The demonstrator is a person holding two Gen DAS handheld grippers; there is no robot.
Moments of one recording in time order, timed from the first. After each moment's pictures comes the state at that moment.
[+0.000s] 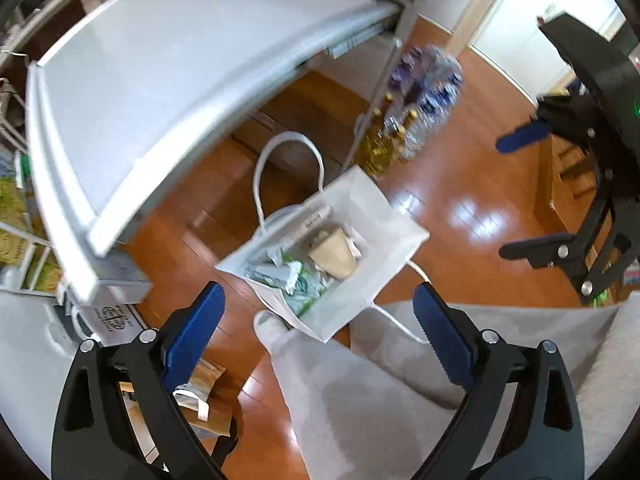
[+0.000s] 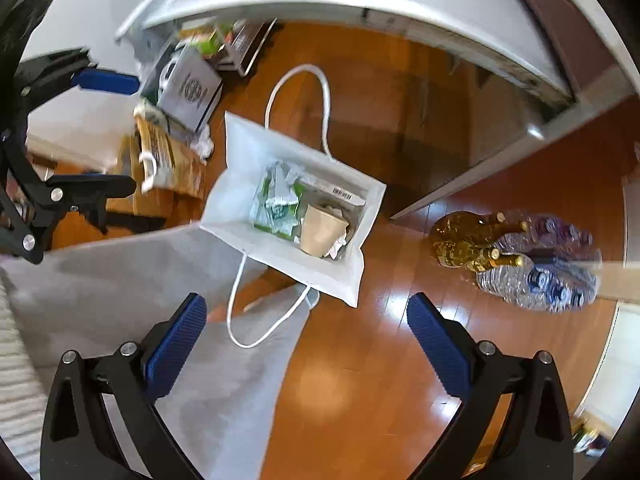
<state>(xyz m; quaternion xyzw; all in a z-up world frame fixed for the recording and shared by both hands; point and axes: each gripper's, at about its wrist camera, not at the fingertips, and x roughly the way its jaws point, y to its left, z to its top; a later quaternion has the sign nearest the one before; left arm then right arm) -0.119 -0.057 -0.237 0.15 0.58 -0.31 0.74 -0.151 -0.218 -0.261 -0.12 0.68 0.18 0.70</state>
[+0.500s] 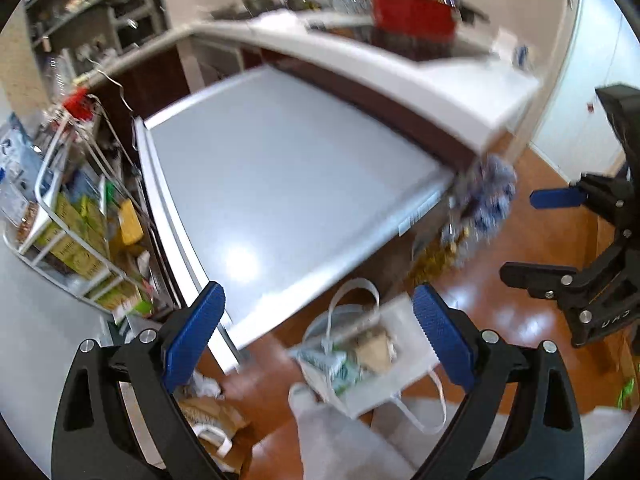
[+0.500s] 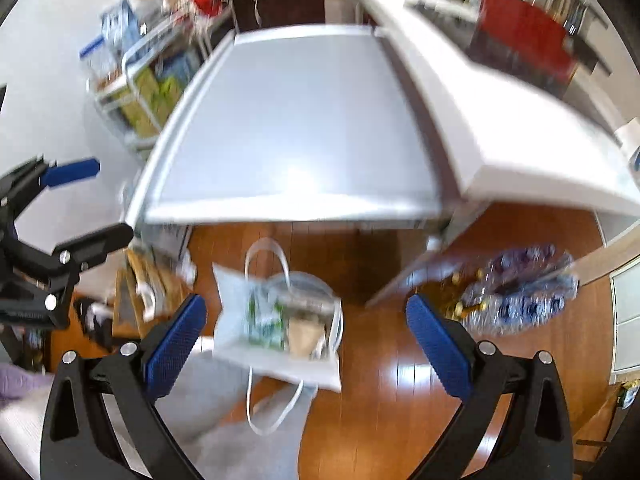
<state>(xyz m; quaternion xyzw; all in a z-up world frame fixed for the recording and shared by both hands) -0.085 -0.043 -0.122 0.10 0.46 -0.19 0.86 -0.102 -0.224 -0.132 -0.04 0.53 0.11 0.84</state>
